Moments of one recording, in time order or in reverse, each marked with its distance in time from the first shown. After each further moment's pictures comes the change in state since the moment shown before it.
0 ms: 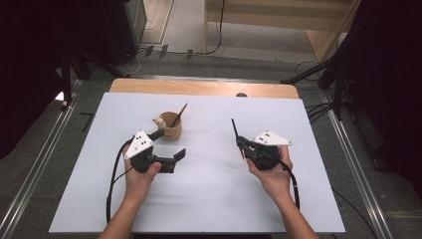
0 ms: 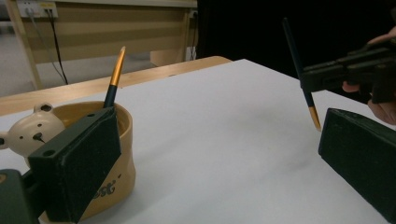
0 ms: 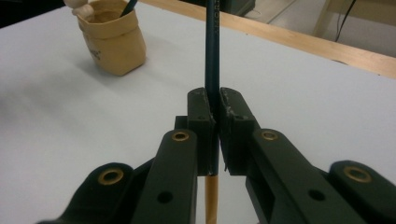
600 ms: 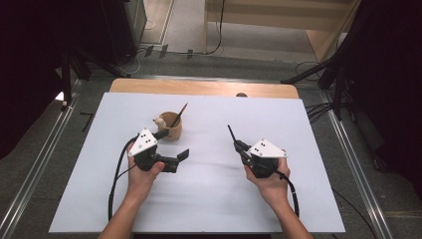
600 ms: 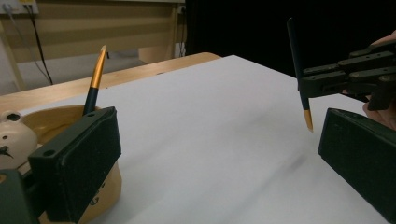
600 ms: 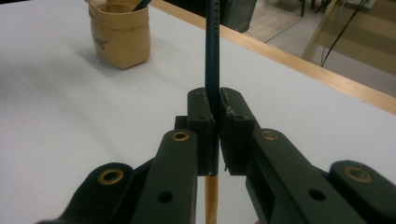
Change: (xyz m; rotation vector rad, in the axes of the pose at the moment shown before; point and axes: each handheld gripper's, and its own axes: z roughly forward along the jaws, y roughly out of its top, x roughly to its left) left arm -0.003 0.001 0.007 0.026 -0.060 0.024; right arm 0.018 -0.011 -0.003 -0.052 -0.040 -0.138
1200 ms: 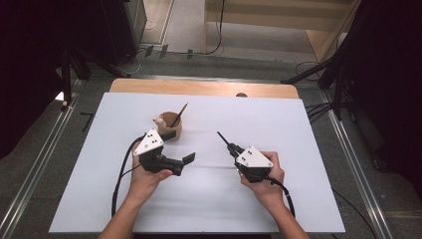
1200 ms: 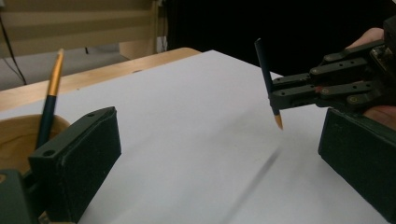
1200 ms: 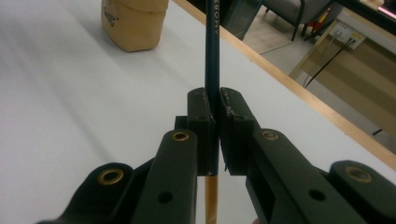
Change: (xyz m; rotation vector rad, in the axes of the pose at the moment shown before) left arm -0.013 0.008 0.008 0.046 -0.092 0.007; right arm 0.023 0.000 0.005 0.007 -0.054 -0.239
